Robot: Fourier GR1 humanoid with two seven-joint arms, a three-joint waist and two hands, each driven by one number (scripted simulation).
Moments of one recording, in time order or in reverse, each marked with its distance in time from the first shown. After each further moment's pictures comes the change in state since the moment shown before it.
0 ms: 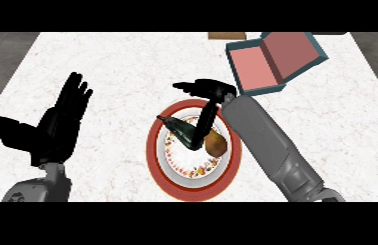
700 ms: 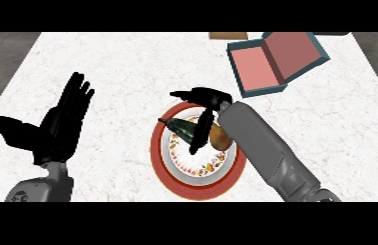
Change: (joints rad) left arm -0.007 -0.022 0.017 0.018 -0.012 -0.027 -0.014; right arm 0.011 0.003 0.116 0.043 -0.053 -0.046 -0.040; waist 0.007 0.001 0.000
